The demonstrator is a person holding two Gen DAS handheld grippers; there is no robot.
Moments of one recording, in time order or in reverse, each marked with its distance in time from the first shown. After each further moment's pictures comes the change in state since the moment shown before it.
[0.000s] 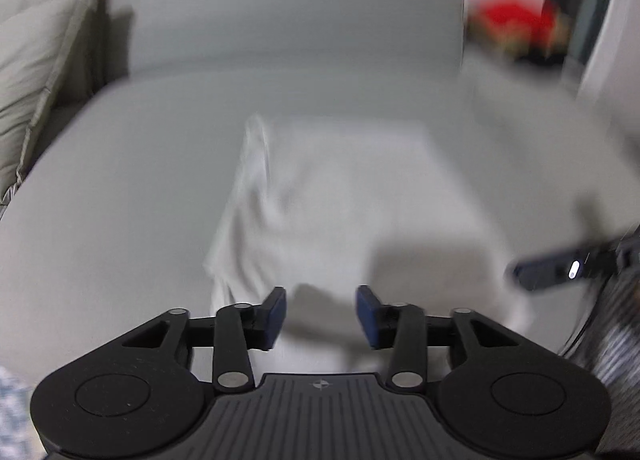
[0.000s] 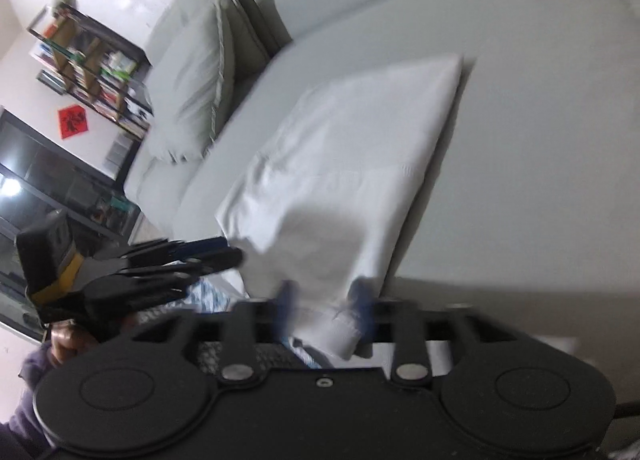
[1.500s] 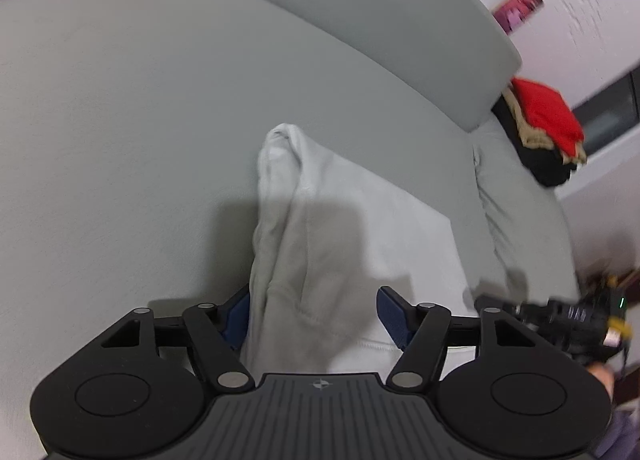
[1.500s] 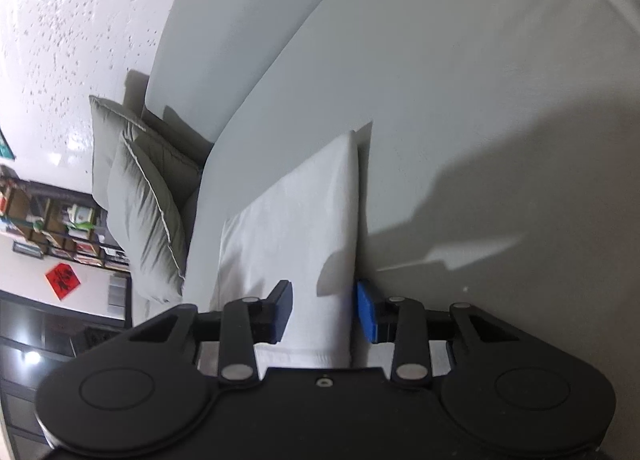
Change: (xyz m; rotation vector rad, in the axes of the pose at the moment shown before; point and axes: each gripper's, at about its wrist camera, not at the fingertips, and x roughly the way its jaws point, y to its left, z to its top) left arm 0.140 0.075 0.050 -0.338 0.238 -0.300; right arm 0.102 -0.076 0.080 0.457 -0.107 0.005
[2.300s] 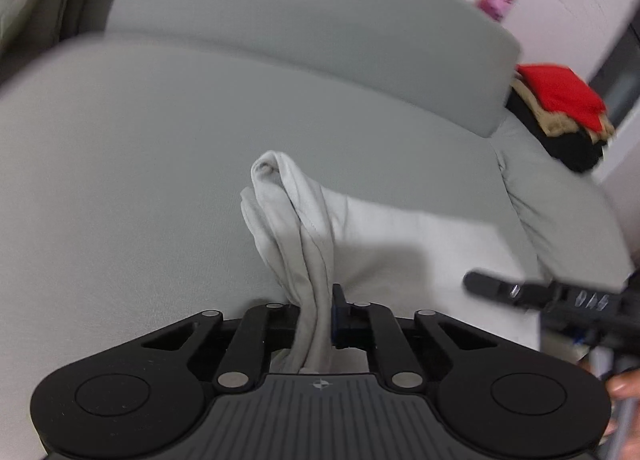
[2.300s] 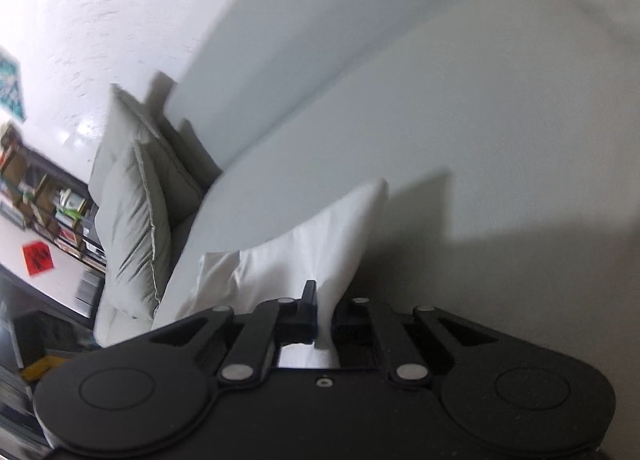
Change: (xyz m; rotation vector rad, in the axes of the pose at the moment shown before) left arm -0.004 -0.072 -0.010 0.224 -0.200 0.210; right arm 0.009 0.046 -0.015 -0.296 -0.249 -0.048
